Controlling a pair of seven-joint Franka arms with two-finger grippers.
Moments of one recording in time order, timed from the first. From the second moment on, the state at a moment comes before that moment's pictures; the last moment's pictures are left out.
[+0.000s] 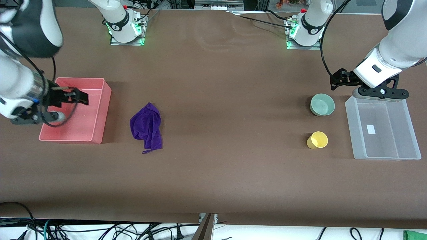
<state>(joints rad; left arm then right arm) -0.03 0.01 -0.11 -1.70 0.02 1.65 -0.05 0.13 0.28 -0.03 -1.49 -0.01 1.63 -0.02</state>
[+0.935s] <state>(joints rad) 0.05 0.27 -0.10 -1.81 0.14 1.76 0.52 0.23 0.57 0.05 -1.71 0.00 2.27 0.12</state>
